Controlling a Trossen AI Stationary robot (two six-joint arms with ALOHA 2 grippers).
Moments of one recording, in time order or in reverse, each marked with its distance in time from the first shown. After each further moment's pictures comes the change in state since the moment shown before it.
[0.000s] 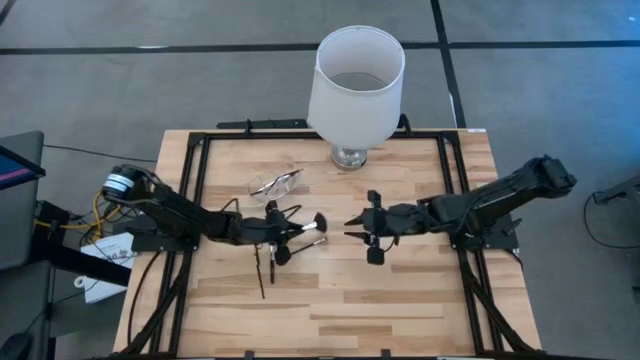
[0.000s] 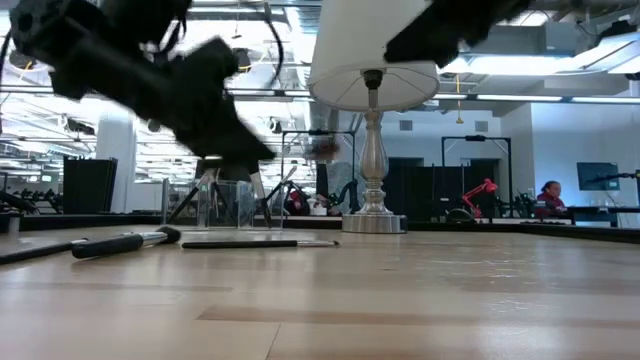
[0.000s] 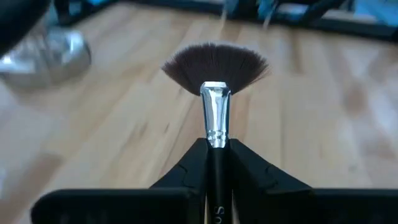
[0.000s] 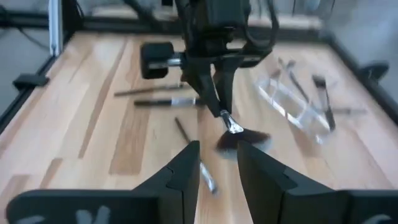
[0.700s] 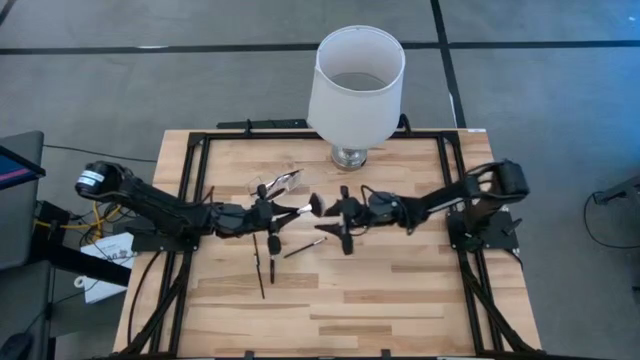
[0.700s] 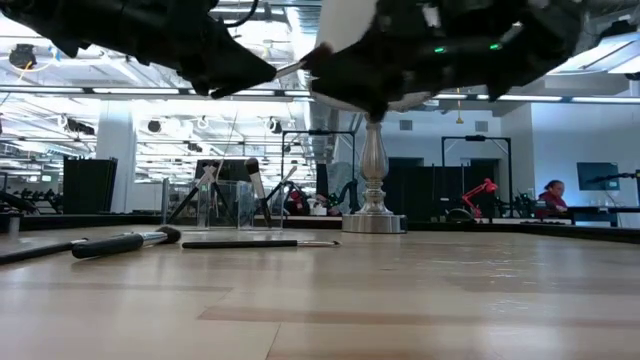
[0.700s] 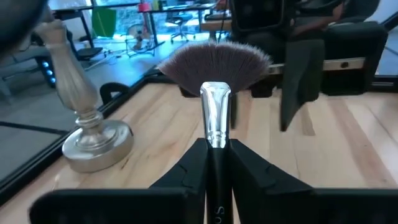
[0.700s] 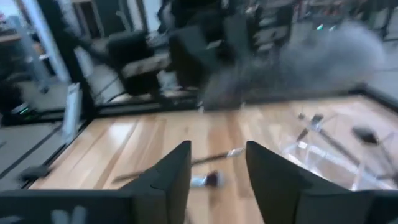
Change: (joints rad) left arm 0.003 -0.246 0.000 -0.005 -0.081 0.237; right arm -0.186 0.403 -0.050 0.806 -0.256 0.072
